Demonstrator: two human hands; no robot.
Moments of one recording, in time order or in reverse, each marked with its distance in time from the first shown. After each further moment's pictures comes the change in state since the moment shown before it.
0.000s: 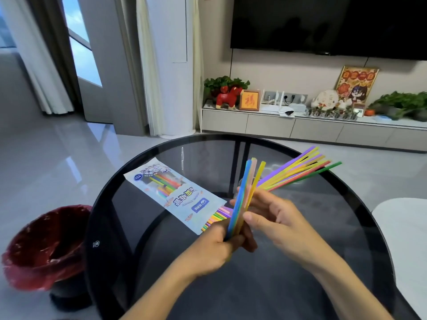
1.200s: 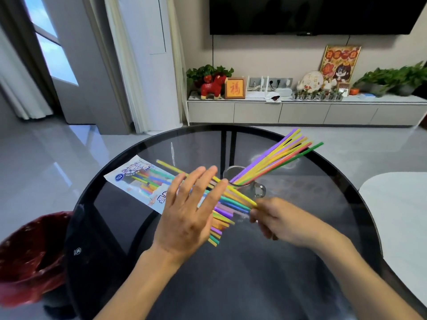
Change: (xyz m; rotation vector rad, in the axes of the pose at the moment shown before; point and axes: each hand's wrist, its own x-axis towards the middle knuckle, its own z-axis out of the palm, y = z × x) left_hand 0.011 0.007 -0.019 1.303 0.570 0.639; right_hand 0.000 0.031 -0.051 -0.768 -0.166 0.299
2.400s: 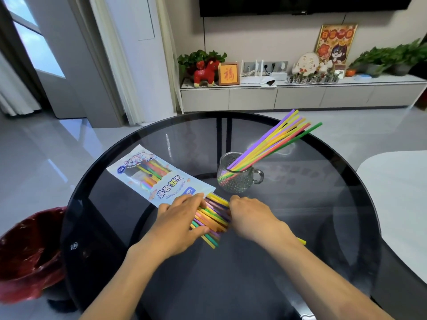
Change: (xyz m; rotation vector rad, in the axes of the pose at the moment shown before) left_hand -0.029 -0.023 0.023 -0.292 -0.768 -0.367; right_hand 0.040 -0.021 0.065 -0.450 -0.013 0.280
